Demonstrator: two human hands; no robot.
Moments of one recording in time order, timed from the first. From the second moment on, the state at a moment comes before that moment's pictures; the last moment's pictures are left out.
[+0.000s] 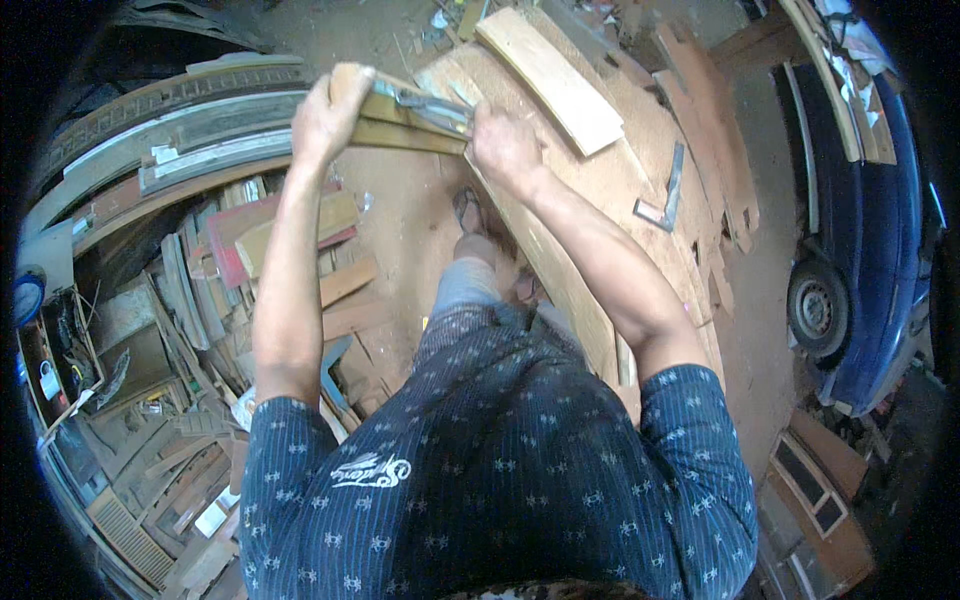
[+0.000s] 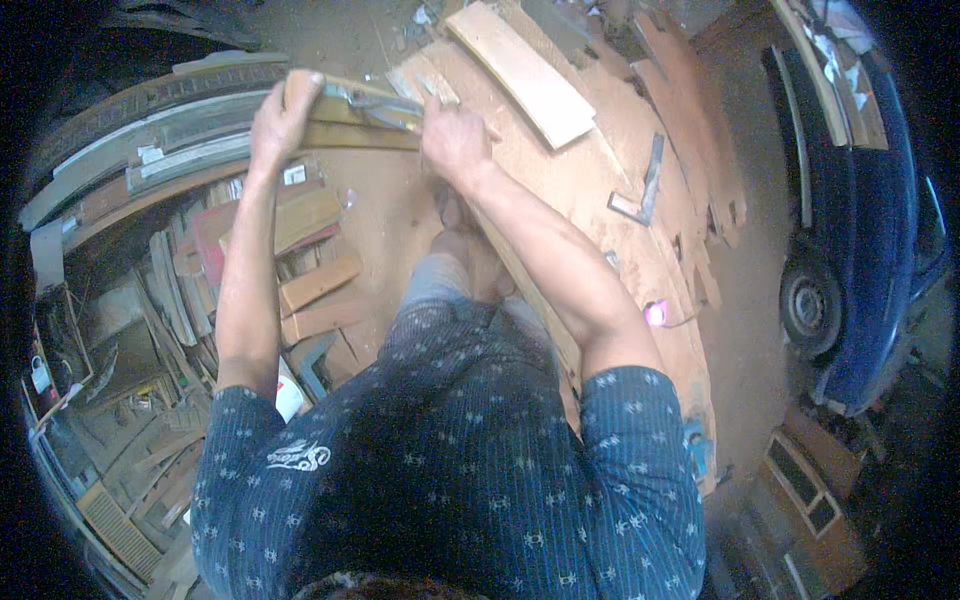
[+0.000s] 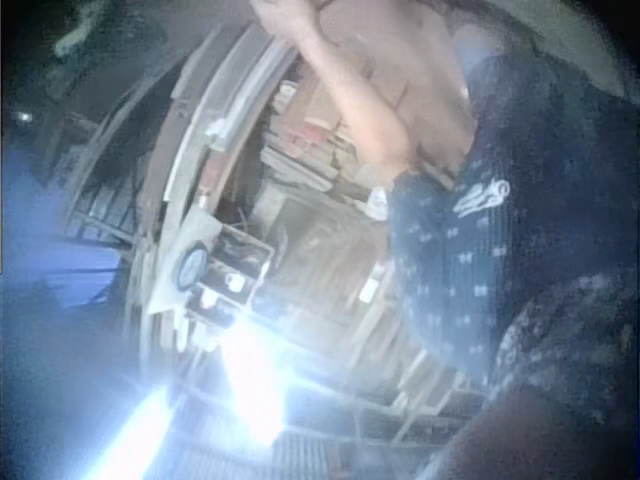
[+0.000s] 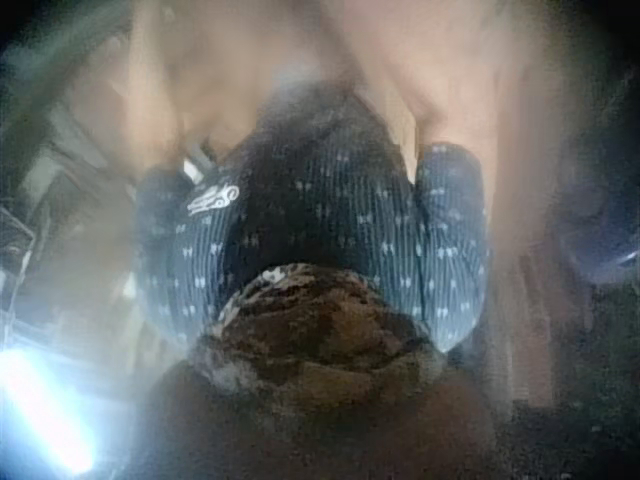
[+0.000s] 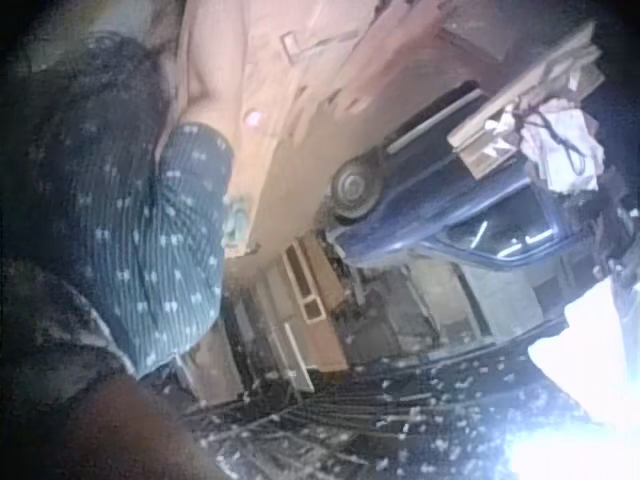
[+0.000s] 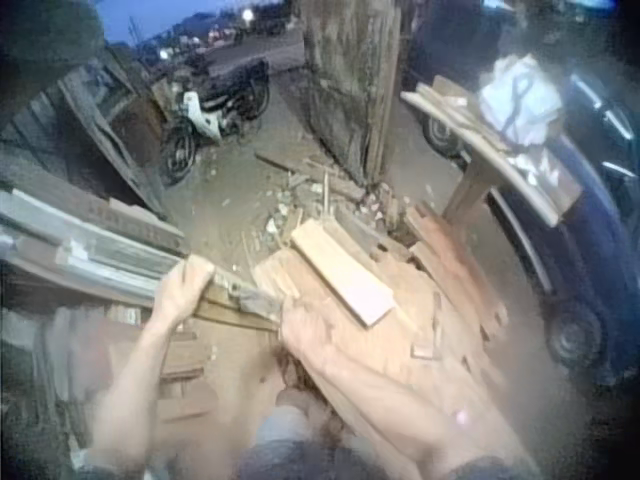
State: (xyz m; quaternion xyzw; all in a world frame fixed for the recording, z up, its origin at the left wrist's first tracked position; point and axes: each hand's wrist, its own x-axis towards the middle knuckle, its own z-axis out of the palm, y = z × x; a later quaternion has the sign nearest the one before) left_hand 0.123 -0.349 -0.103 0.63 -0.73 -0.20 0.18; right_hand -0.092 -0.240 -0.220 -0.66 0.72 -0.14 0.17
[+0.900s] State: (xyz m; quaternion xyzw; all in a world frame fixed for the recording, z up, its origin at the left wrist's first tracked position) left_hand 0.199 -0.441 -0.119 0.63 -0.68 -0.34 0.19; right_hand 0.004 -0.303 -0.246 -0.61 0.69 -0.21 0.33
